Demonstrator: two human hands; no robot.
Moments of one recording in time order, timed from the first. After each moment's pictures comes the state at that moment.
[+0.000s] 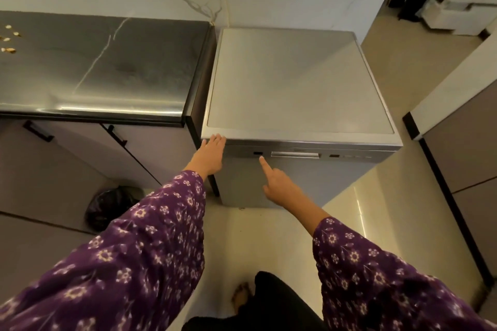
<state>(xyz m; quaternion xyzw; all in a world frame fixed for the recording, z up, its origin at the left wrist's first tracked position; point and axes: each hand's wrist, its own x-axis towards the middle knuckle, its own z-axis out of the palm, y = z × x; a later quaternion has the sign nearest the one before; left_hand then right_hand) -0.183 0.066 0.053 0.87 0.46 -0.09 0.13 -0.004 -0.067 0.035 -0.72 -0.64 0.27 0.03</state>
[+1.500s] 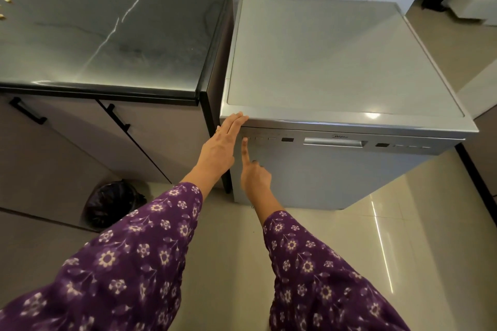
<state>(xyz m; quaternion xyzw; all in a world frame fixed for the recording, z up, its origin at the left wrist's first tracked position) -0.215 0.066 -0.009 0.86 0.45 0.15 0.17 -0.121 0.017 -0.088 -0.80 -0.58 0.16 0.03</state>
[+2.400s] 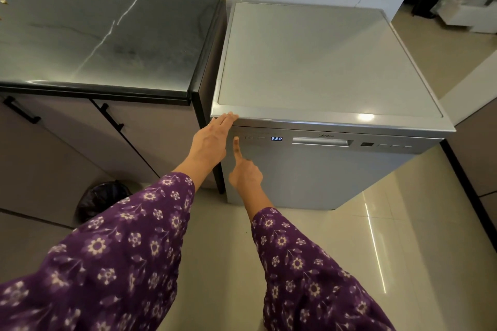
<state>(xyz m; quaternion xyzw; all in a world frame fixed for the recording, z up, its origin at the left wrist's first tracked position) -0.206 0.062 0.015 0.86 0.48 0.11 0.10 -0.119 0.014 -0.068 -0.80 -0.53 0.26 0.07</state>
